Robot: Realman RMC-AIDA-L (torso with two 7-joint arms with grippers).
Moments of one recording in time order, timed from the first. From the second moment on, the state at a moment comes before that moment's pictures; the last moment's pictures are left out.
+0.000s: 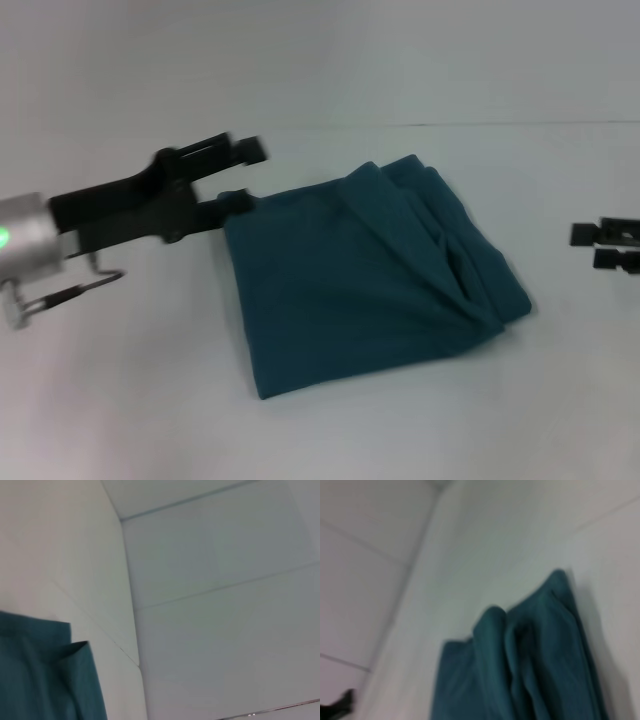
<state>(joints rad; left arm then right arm) -0.56 -2.09 0.67 0.68 1.80 1.53 -2.50 0.58 1.86 -0.47 -0.57 -2.23 -1.57 2.27</state>
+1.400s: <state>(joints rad) -0.45 -2.11 0.51 0.68 1.83 1.61 -2.40 0.93 2.02 -0.80 -0.49 -2.44 -1.15 2.50</state>
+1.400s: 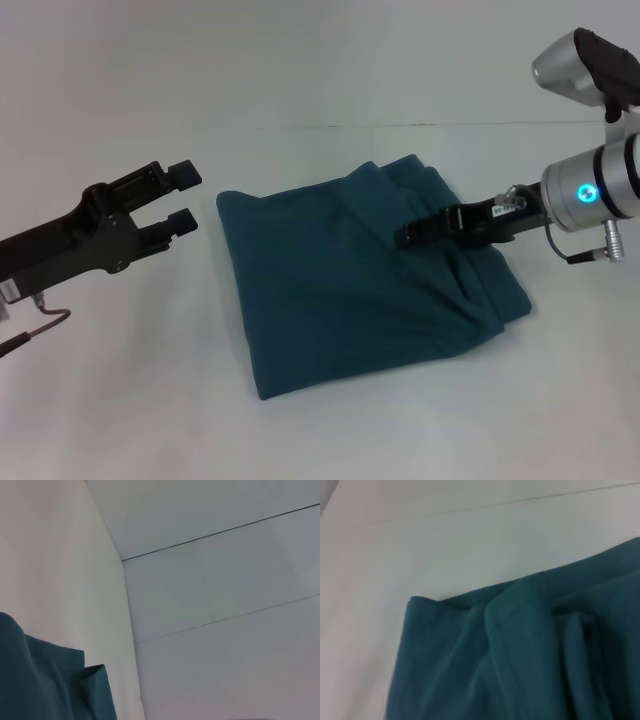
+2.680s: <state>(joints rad) -0.46 -2.11 0.51 0.67 1.80 1.60 -2.38 0.94 2.04 -0.94 -0.54 -2.40 -1.08 2.56</state>
